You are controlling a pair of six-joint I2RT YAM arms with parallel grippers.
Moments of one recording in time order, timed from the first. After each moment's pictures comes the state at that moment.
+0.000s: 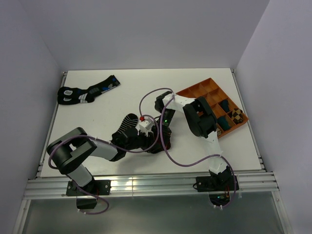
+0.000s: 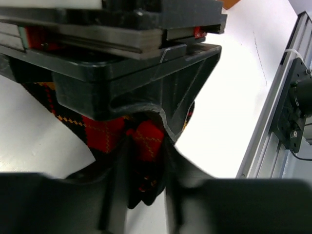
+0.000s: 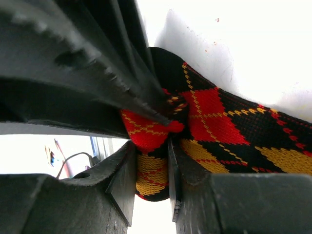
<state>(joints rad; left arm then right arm) -0.87 1.62 0.43 0.80 0.27 -0.47 0.59 2.29 1.66 -1.43 -0.79 -1.01</state>
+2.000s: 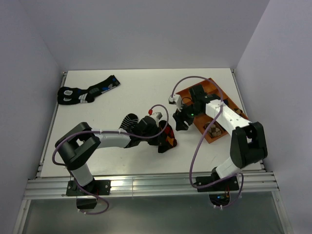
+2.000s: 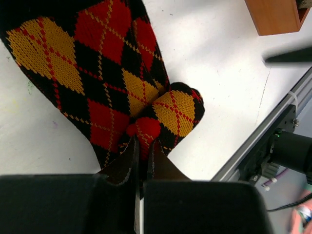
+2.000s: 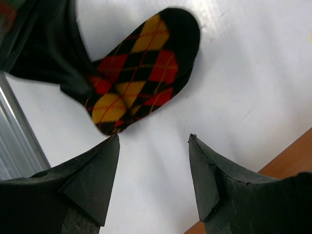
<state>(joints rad) -0.93 1.71 0.81 0.21 0.15 -0.79 0.30 1.58 1.15 -0.77 -0.62 -0.65</state>
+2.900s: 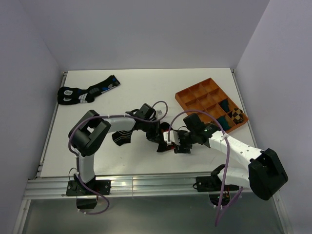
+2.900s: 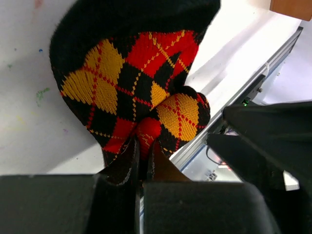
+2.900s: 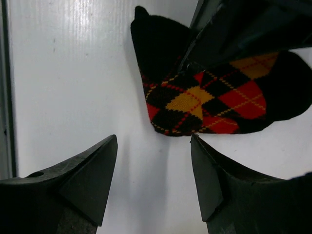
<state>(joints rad) -0.75 1.93 1.10 -0.17 0.59 -0.80 0.55 1.17 0.62 -0.53 -0.53 -1.02</state>
